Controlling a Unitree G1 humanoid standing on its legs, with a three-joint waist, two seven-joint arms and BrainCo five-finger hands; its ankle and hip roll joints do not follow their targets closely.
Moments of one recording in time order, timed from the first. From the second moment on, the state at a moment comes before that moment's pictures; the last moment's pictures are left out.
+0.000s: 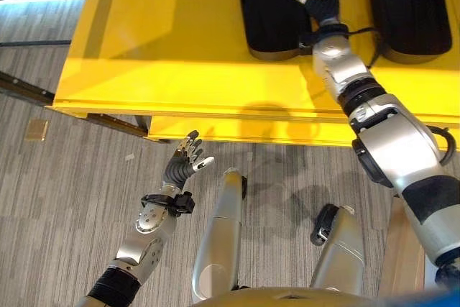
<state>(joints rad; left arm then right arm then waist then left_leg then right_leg) 0.05 0.53 -0.32 0.06 -0.68 -0.23 0.12 -1.42 -0.23 0.44 1.13 0.42 -0.13 -0.40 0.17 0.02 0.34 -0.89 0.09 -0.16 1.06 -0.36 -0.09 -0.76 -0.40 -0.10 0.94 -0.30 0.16</state>
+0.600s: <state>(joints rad) 0.08 0.50 -0.27 0.07 -0.69 -0.23 0.14 -1.09 -0.19 0.34 0.57 0.47 -0.22 -0.45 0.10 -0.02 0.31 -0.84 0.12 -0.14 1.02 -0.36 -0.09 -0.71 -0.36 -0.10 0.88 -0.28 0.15</state>
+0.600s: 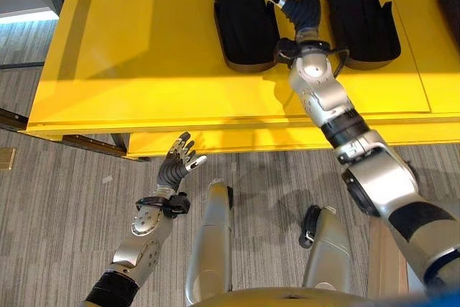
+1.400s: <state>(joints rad) 0.08 0.48 -0.27 0.07 -0.68 -0.22 0.16 -0.80 -0.17 0.30 0.48 0.44 -0.24 -0.45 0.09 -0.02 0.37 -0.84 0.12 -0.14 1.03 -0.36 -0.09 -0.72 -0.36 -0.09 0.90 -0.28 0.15</state>
